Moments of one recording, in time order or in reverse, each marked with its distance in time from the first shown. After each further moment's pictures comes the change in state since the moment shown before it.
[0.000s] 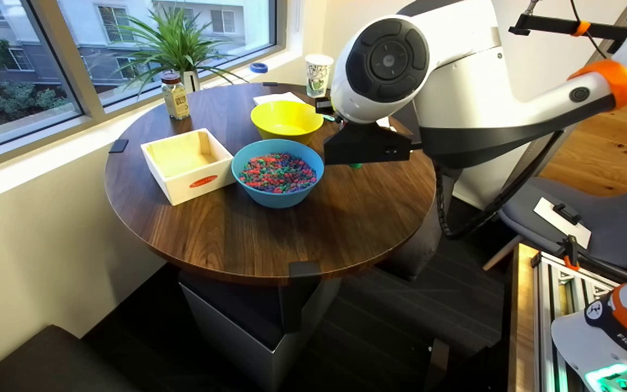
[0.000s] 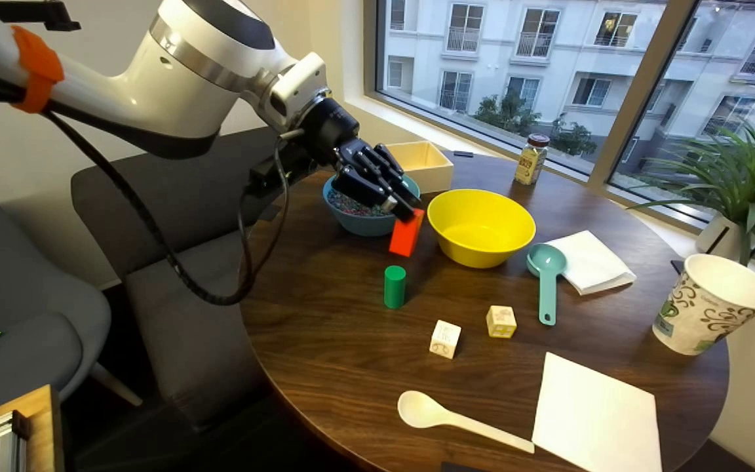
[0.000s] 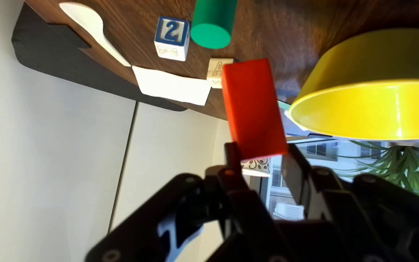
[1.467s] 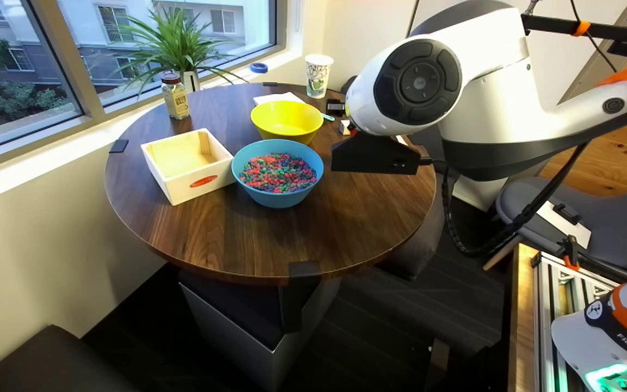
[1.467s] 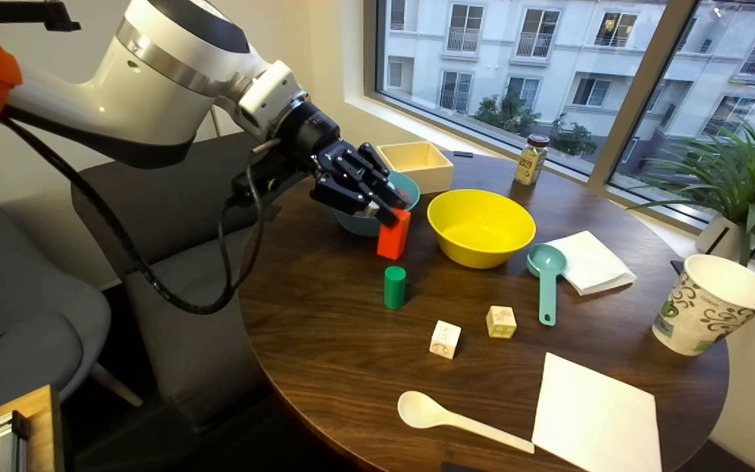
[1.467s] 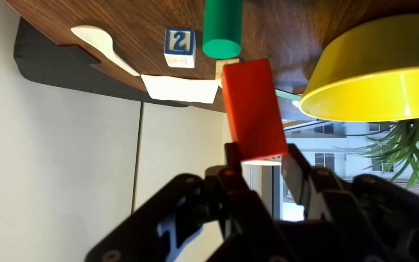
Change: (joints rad) arm -0.002 -0.064 0.025 -0.093 -0.039 0.000 0.166
